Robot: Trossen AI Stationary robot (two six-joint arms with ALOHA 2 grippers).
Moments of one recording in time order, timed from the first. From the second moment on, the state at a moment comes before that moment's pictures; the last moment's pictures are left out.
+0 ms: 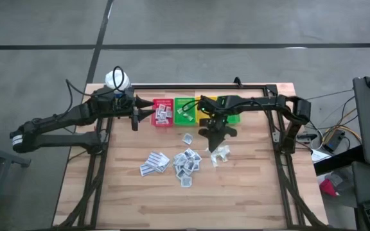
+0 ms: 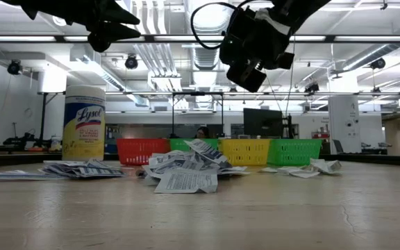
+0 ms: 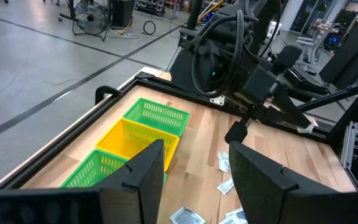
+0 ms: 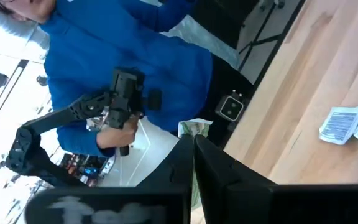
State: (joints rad) left arm 0.38 0.75 0.71 -0.13 0.16 -0.17; right arm -0.29 1.79 1.24 -0.67 -1.47 -0.23
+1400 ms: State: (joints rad) left arm 0.38 0.75 0.71 -0.16 0.16 -0.12; right arm -0.31 2.01 1.55 -0.49 -0.08 -0.45
